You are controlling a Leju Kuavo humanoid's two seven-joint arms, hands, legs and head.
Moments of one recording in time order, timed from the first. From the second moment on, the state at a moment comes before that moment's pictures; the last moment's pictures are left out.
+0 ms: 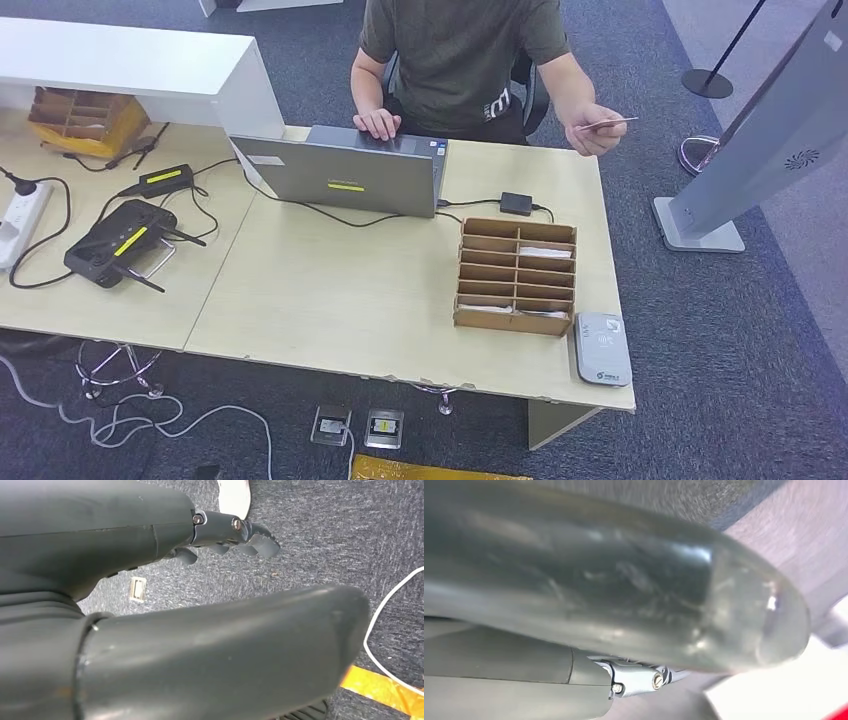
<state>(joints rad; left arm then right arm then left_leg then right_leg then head) -0.12 0.17 -1.04 -0.25 1.01 0.30 -0.11 -0.08 -0.77 0.16 -0.40 -0.57 -0.69 -0.42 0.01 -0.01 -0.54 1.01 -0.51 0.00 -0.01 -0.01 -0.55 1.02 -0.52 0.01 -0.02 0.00</state>
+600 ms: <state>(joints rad) -0.11 0.17 -1.03 -0.25 1.01 0.32 -0.10 -0.05 -0.70 -0.67 -1.53 0.31 -0.67 0.16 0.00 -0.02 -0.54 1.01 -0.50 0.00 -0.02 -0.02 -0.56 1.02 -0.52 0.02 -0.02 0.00</state>
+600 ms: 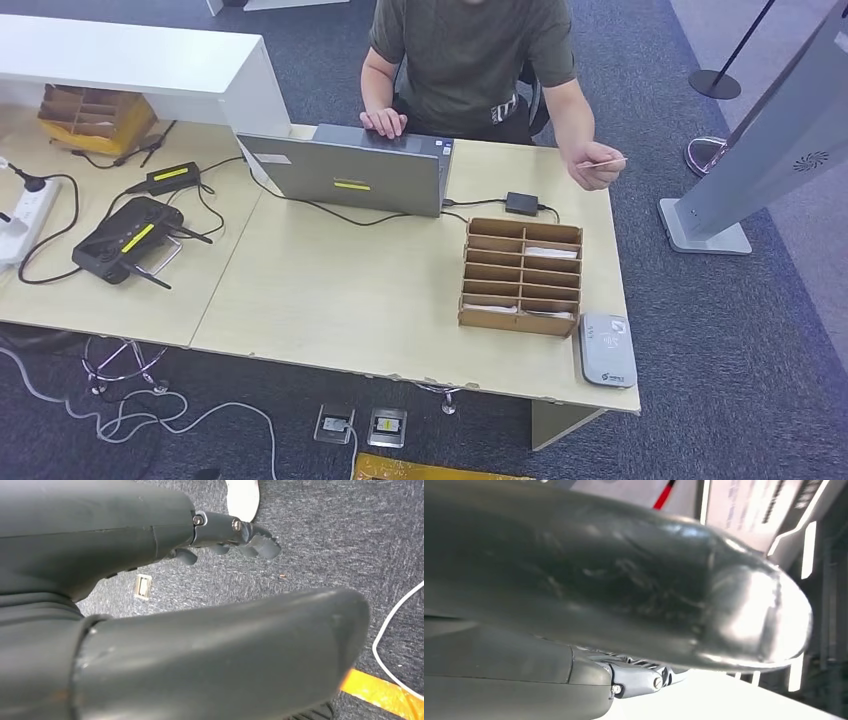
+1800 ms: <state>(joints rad) -0.14 0.16 -1.03 -0.25 0.96 0.29 -0.09 -0.29 -0.79 -0.16 -1.91 0.71 -0.04 0.36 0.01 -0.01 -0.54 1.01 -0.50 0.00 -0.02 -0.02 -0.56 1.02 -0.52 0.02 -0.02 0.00</state>
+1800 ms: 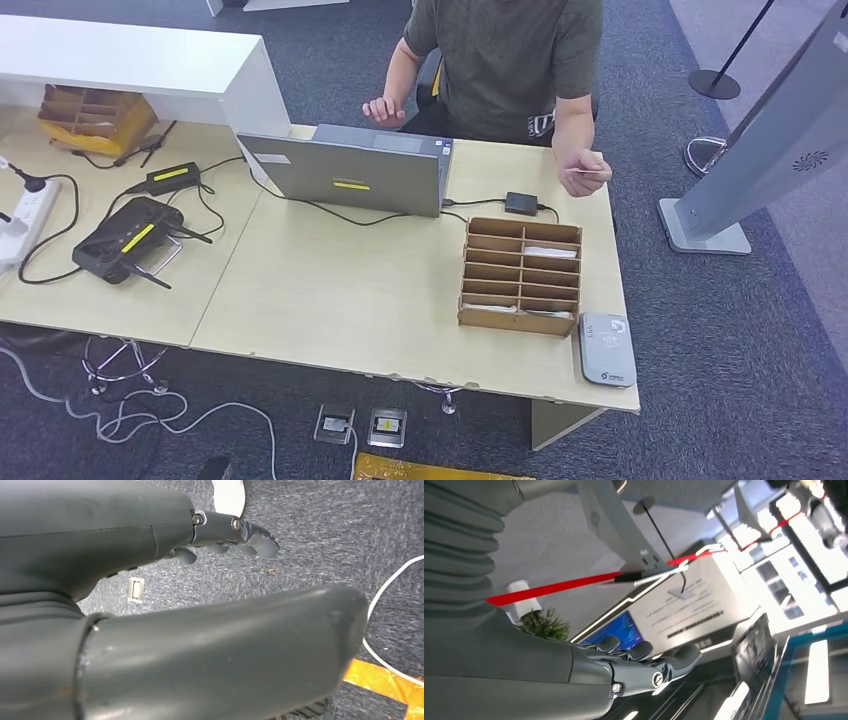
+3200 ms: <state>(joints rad) -0.17 0.16 -1.03 -0.25 0.87 0.27 -0.02 -0.62 -0.74 0.61 -1.45 0.68 -0.09 0.46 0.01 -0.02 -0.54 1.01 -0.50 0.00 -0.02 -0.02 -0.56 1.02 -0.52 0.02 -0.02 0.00</state>
